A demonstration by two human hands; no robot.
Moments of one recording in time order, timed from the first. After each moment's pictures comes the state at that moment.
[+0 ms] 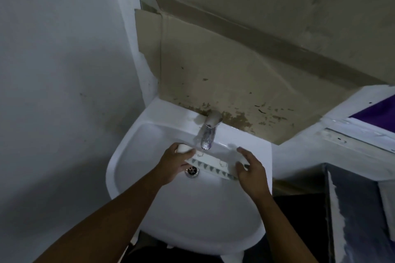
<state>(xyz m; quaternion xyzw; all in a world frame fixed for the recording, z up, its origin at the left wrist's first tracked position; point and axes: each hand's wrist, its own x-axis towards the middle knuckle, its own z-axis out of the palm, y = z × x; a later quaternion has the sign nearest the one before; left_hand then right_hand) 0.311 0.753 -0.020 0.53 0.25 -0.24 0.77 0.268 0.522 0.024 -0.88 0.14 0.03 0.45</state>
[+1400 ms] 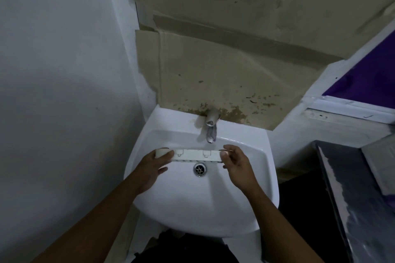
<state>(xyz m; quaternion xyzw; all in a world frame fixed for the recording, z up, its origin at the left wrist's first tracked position) 0.281 0.853 0.018 0.56 0.16 -0.27 0.77 0.231 0.594 0.029 -0.81 0.15 0.00 0.57</state>
